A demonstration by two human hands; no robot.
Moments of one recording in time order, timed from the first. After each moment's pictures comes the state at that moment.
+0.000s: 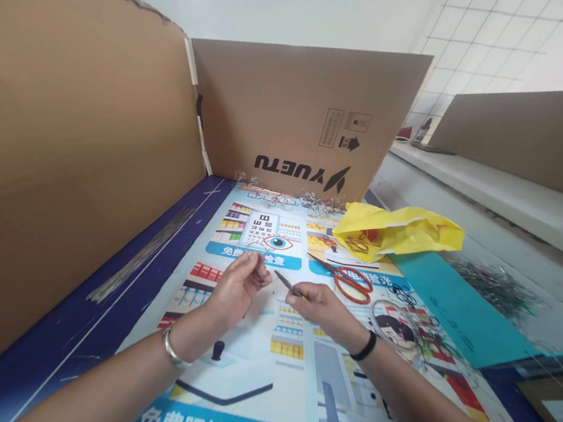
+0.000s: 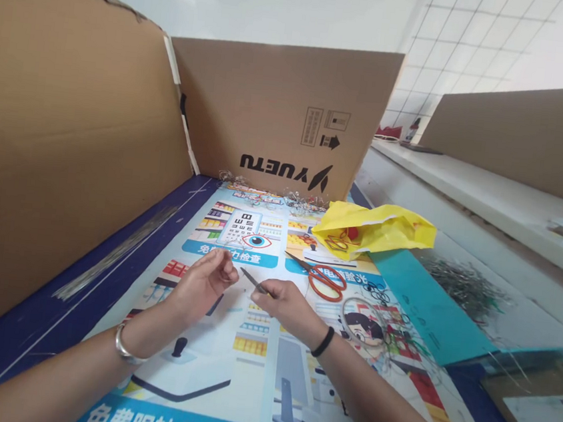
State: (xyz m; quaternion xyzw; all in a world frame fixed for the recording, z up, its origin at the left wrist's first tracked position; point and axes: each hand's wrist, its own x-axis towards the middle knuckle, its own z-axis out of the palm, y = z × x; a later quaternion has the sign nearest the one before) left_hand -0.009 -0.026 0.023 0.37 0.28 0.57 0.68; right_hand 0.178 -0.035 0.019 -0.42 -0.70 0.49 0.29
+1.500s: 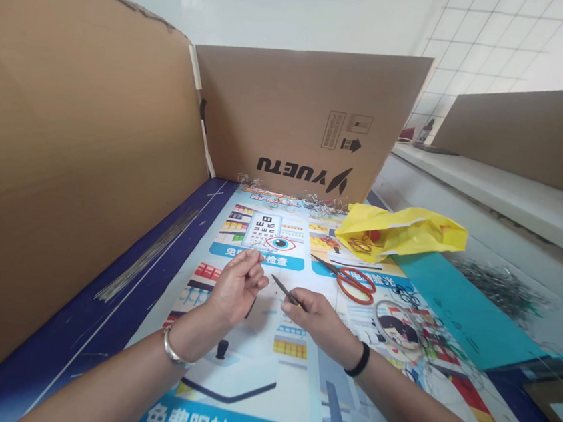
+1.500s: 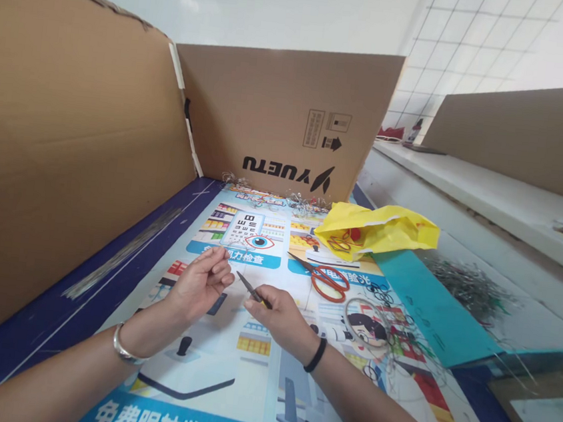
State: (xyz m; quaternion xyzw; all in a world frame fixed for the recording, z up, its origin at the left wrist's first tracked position) left_hand -0.010 -0.028 0.035 0.25 0.26 0.60 0.71; right_hand 0.161 -0.047 0.007 -0.41 -0.70 0.48 0.32
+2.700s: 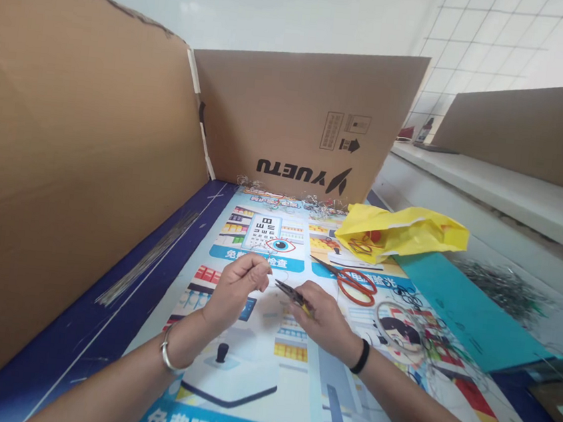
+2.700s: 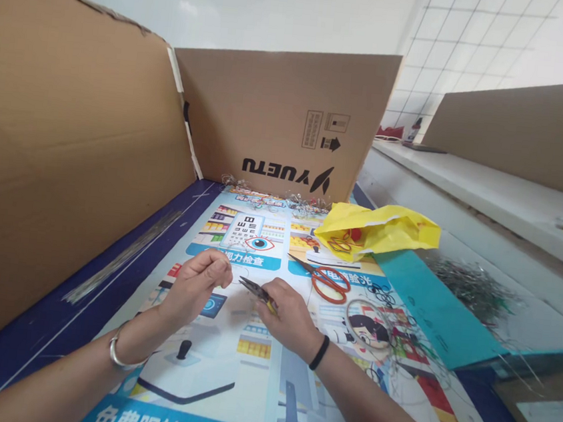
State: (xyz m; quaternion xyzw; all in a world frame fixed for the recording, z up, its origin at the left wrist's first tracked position) left_hand -0.019 -0.035 0.039 0.55 0.30 0.57 0.53; right_hand 0.175 -0.039 -0.005 -0.43 -0.82 0.18 0.33
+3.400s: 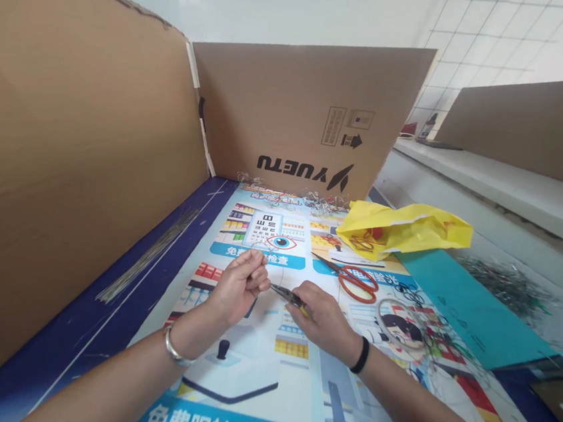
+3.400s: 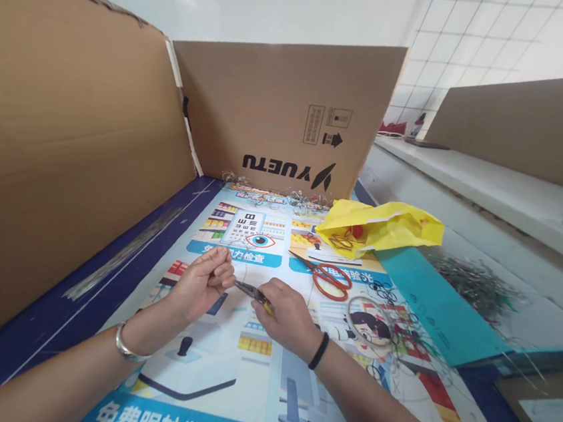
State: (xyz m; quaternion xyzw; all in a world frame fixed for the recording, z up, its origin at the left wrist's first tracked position) left_hand -0.013 -0.027 0.032 0.32 0.23 0.55 0.73; right_hand 0.171 -0.045 0.001 -0.41 -0.85 0.14 0.29
